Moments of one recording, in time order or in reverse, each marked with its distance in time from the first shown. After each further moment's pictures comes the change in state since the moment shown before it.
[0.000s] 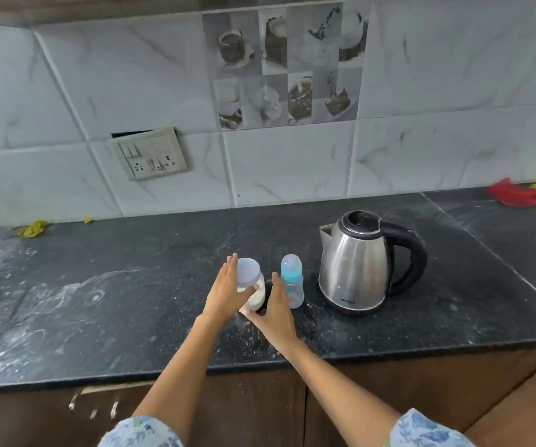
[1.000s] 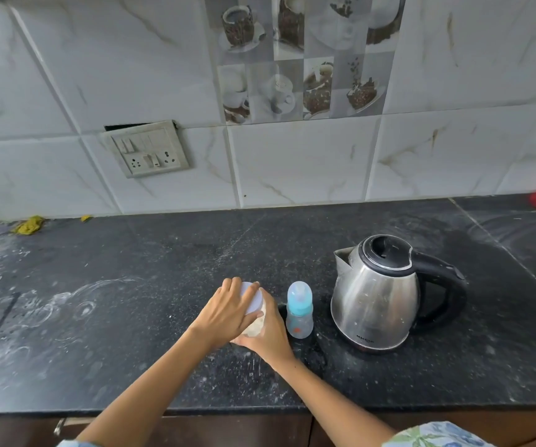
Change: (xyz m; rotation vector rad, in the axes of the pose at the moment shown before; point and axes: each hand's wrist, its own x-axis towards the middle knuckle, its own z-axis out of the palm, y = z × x) left_hand 0.046 -0.036 0.010 0.701 0.115 0.470; right_hand 0.051 0.019 0.023 0.179 -0.083 0.011
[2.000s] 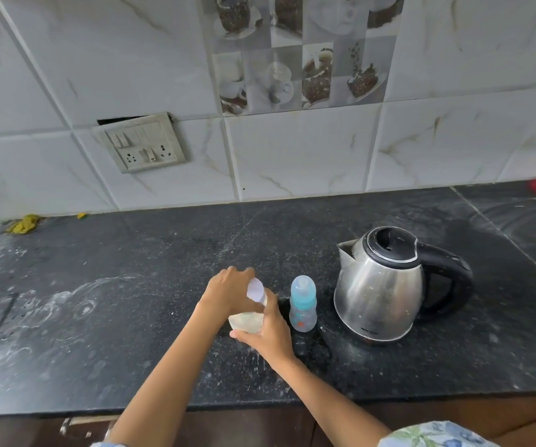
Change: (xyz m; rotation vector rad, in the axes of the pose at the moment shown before) left_hand 0.042 -0.002 -0.053 -0.250 -0.506 -0.306; right_hand -0.005 -0.004 0.007 -0.070 0.030 0.090
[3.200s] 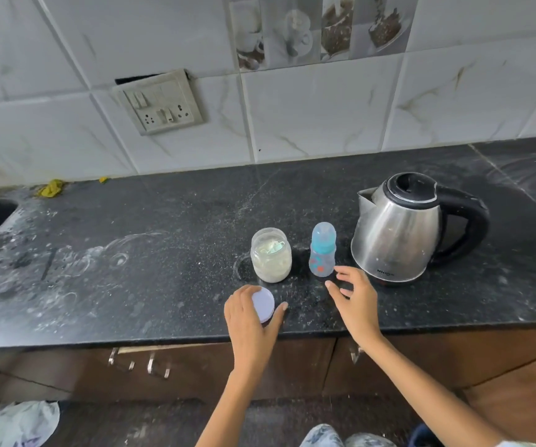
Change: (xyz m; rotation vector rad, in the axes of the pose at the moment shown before) left_hand -0.136 0.020 0.130 -0.646 0.728 -0.107; right_hand -0.083 0.021 -0.087 0.035 0.320 -0.006
